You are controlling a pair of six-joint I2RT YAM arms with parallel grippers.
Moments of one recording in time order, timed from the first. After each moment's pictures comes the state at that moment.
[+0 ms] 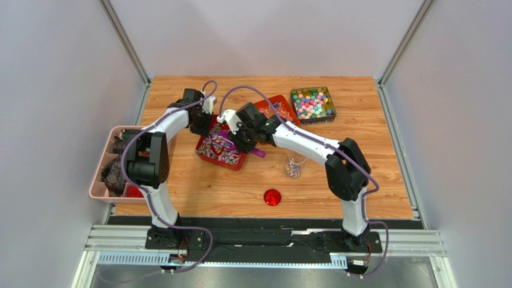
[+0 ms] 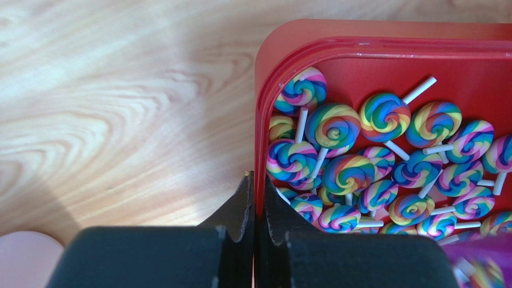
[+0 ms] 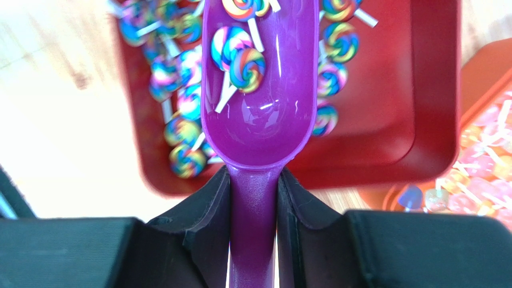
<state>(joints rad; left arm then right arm) -0.14 1.86 1.33 -0.56 0.18 0.14 0.84 1.99 1.65 -0.53 -0.17 -0.20</state>
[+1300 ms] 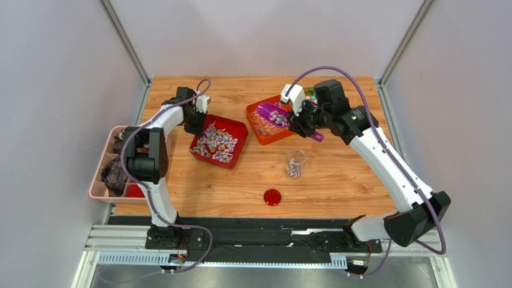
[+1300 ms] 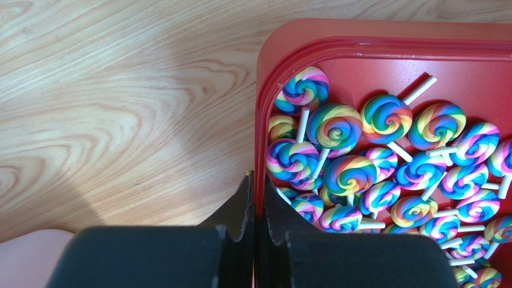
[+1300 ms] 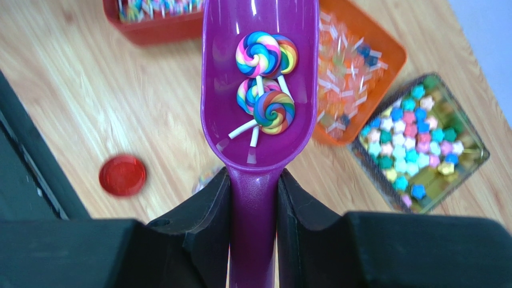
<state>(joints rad) -0.07 1.92 1.40 -0.62 0.22 0.20 0.51 1.37 1.50 -0.81 -0.32 -0.46</state>
